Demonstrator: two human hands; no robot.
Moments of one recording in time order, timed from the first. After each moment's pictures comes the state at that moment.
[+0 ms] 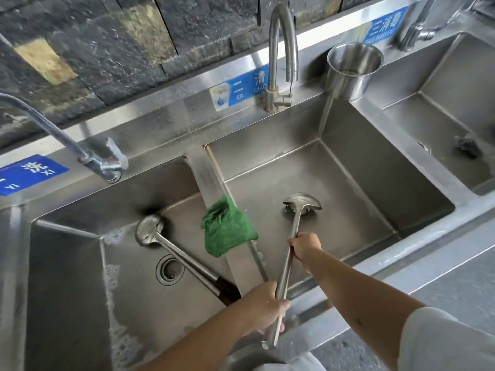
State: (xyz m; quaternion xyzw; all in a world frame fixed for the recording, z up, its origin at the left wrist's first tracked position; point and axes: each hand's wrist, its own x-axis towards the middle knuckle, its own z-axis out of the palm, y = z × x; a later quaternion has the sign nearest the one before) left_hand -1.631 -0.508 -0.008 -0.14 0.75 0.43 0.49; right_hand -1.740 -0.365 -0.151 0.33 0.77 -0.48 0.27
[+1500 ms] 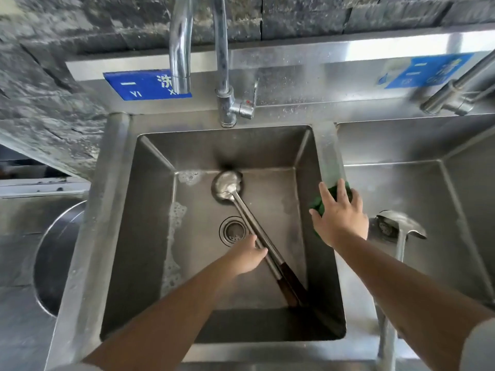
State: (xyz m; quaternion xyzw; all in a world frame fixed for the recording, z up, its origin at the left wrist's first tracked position) left_hand -1.641 -0.773 -0.098 -0.27 0.79 0.40 0.37; right_hand -1.773 -0.577 -0.072 -0.12 0.98 0.00 0.14
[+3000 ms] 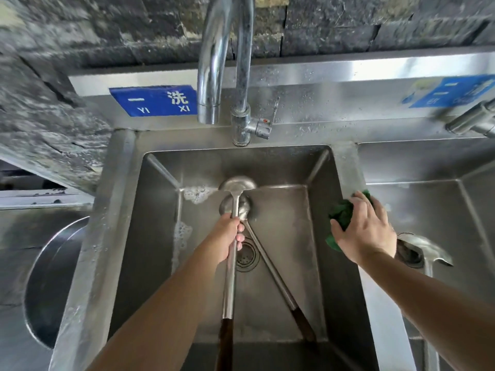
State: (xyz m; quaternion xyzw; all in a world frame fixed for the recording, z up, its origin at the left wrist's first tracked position) left_hand -1.712 -0.870 -0.119 -0.48 0.52 0.69 0.13; right_hand -1.805 -0.597 -0.074 -0.08 0.99 -0.08 0.07
